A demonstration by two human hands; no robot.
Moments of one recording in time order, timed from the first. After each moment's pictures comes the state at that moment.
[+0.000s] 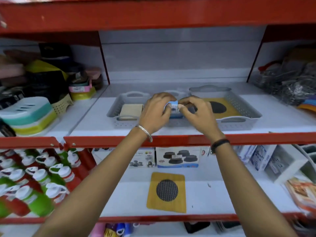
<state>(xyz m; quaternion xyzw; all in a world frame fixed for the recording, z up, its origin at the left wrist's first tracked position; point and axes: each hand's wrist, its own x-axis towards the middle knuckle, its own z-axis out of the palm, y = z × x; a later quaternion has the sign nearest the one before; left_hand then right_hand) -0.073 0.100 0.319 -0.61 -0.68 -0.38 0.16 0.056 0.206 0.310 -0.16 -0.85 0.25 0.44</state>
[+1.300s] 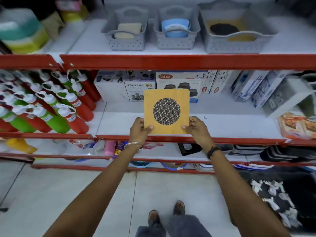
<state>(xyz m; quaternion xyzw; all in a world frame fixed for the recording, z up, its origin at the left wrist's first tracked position) 0.013 -0.045 0.063 -0.21 -0.80 -0.51 -0.23 0.177 0.116 0.066 -0.34 -0.71 0.60 0.17</state>
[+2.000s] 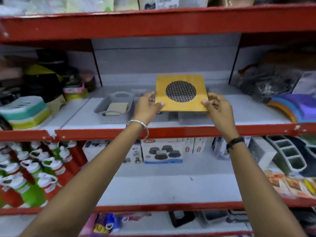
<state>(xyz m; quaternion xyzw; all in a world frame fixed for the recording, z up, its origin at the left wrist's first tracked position) 0.000 0.106 0.334 -0.39 -0.69 -0.60 -0.11 0.183 0.250 0.308 -0.24 -0.74 0.39 0.49</state>
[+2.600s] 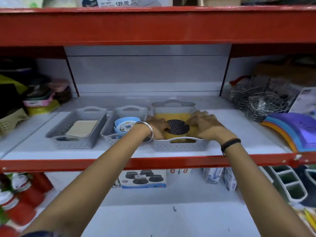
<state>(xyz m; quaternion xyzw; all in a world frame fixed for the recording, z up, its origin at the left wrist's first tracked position) 0.008 0.259 0.332 -0.62 -0.78 0.07 -0.04 0.163 0.383 0.320 -0.29 -0.96 0.01 0.06</state>
